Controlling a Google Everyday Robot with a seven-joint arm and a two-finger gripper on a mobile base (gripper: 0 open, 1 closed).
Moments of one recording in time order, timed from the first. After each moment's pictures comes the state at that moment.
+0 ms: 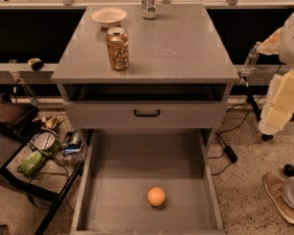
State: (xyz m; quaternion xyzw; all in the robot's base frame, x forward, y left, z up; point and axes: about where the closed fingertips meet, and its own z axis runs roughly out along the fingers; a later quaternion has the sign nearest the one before) arm 0.438 -0.217 0.976 -0.60 0.78 -0.03 0.16
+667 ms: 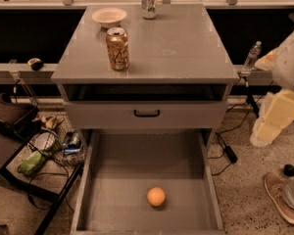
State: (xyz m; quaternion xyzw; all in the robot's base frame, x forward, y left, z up) arm 0.442 -0.222 0.940 -0.59 0.79 -0.03 0.17
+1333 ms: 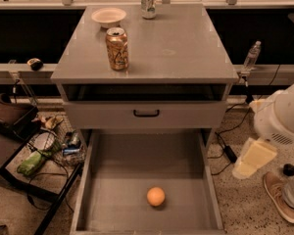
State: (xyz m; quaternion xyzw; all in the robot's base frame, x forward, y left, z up) arm 0.437 -0.238 0.833 -0.54 0.82 -0.05 0.19
